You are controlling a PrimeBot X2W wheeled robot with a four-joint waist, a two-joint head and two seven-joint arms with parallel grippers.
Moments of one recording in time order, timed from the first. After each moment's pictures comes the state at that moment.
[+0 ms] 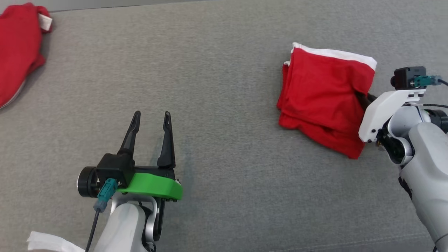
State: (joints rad) left arm -0.25 0.05 -0.28 0.20 -0.29 0.06 -0.26; right arm -0.66 -0.34 0.25 0.69 0.54 0.13 0.23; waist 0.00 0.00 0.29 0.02
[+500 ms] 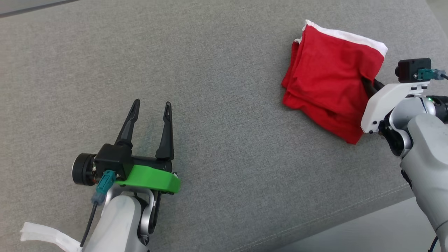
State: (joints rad) left arm -0.30 0.08 -0.30 0.18 -0.26 0.05 -0.25; right arm -0.74 -0.35 0.29 0.79 0.49 0.13 0.09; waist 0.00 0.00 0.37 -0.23
